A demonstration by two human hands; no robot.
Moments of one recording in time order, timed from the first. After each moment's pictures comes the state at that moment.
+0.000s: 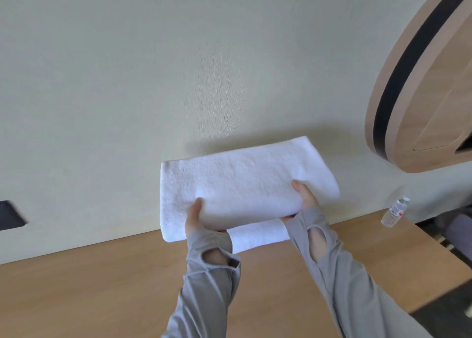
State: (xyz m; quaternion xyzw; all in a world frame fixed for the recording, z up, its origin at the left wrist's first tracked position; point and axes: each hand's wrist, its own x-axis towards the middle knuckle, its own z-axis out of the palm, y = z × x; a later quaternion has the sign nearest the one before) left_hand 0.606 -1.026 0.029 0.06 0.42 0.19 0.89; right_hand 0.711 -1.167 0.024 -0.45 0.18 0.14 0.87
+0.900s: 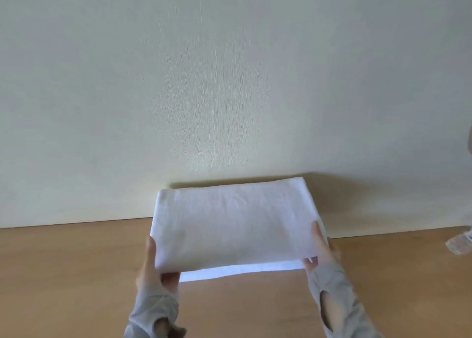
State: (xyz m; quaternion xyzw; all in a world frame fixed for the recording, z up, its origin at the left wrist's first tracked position) left_hand 0.679 -0.987 -0.147 0.16 0.49 0.26 0.82; right_hand 0.857 -1.212 -0.156 -0.56 0.33 0.16 0.74
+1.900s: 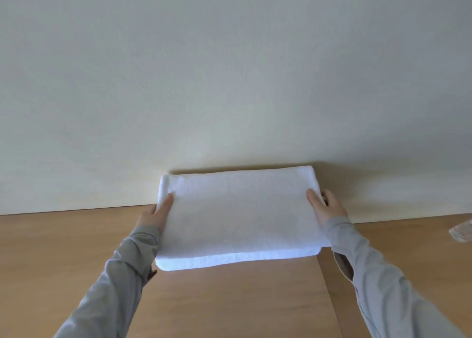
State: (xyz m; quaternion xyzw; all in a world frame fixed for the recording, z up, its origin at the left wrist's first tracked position) left_hand 0.734 -0.923 -0.138 0.66 0.52 0.07 0.53; right_hand 0.925 -1.218 -0.137 -0.85 0.01 0.17 0.50
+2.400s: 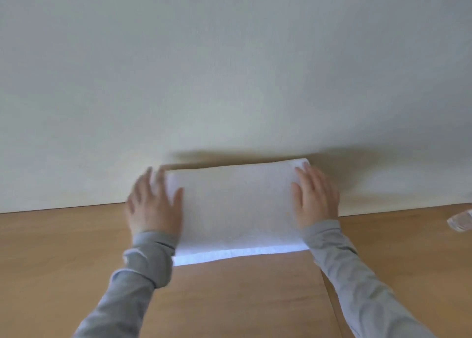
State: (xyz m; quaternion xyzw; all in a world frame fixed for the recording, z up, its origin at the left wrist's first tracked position) left_hand 0.745 -0.973 -0.123 0.89 0.40 0.21 0.10; right_hand 0.899 -1.200 -0.130 -0.93 -0.23 -0.17 0.23
